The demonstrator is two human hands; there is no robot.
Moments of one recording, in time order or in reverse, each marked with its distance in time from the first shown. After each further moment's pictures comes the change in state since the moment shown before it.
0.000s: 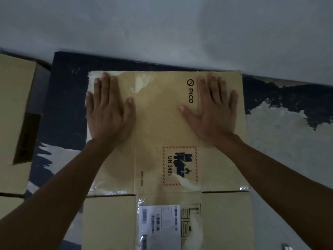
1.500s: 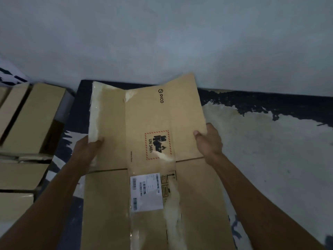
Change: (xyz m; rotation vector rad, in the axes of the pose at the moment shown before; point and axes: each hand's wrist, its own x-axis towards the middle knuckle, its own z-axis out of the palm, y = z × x) left_hand -0.166 -0.002 -0.111 -0.993 -0.226 -0.633; right_hand -0.180 0.031 -0.087 0.766 0.034 0.540
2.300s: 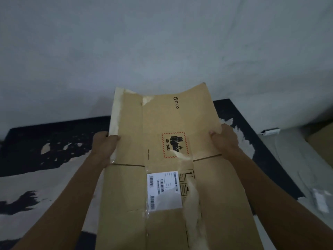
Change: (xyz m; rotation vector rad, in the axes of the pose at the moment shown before) left_hand -0.183 0.091 0.233 0.020 -0.159 0.331; right_hand -0.036 0.140 -0.308 0.016 0.330 0.062
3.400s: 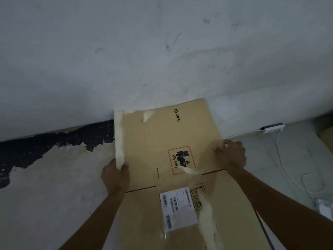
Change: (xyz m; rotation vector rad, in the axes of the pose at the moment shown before) left_hand 0.050 -0.039 0.380 0.536 0.278 0.042; right_hand 0.329 0.197 -0.073 -0.391 -0.020 0.123
